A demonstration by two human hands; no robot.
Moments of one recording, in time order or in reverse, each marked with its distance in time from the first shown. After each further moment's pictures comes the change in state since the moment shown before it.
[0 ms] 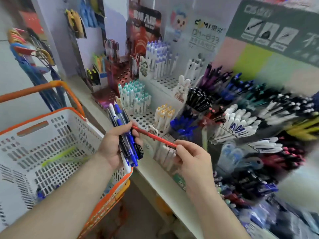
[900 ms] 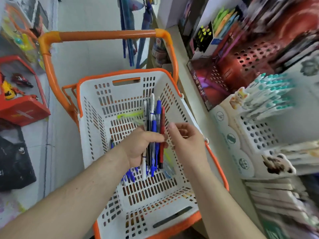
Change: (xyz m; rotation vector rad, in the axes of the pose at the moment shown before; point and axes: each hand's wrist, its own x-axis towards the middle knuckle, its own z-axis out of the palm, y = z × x) left_hand -0.026 0.136 -0.212 0.445 0.300 0.048; right_hand 0.009 0.060 0.296 -0.388 -0.558 0.084
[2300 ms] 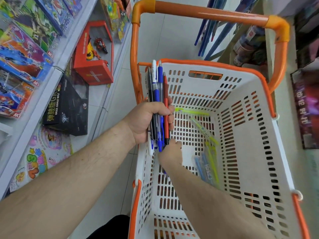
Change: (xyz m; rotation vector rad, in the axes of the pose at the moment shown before) left_hand -0.012 0.018 -0.132 -0.424 0.184 0.236; right_hand 0.088 0.170 0.205 -0.964 -0.415 0.110
